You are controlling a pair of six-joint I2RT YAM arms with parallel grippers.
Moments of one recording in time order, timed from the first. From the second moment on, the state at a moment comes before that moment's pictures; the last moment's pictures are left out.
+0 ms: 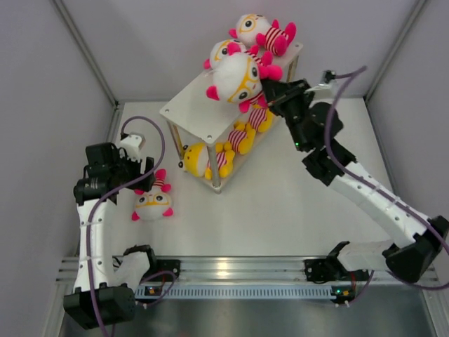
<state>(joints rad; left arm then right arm) 0.19 0.93 1.04 -0.89 0.35 0.34 0.70 1.22 1.32 0.22 0.40 0.84</state>
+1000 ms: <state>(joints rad) 0.19 0.91 1.01 -0.89 0.35 0.36 0.84 1.47 1.41 0.25 0.70 0.97</state>
